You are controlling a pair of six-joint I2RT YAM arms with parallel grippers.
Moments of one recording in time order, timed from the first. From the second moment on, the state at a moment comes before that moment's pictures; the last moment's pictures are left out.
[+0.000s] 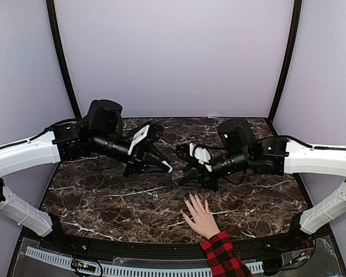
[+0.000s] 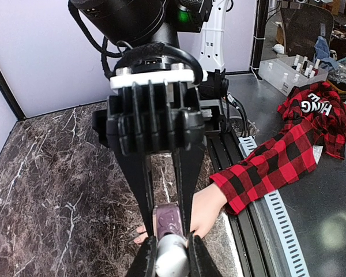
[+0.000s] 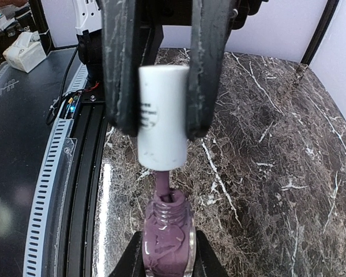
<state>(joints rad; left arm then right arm) -0.91 1.31 1.15 -0.33 0.68 0.42 1.04 1.34 1.03 -0.25 -0.43 -0.33</state>
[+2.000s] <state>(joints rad) -0.98 1.37 1.26 -0.41 0.72 0.55 1.04 1.26 1.01 -0.23 -0.61 -0.31</state>
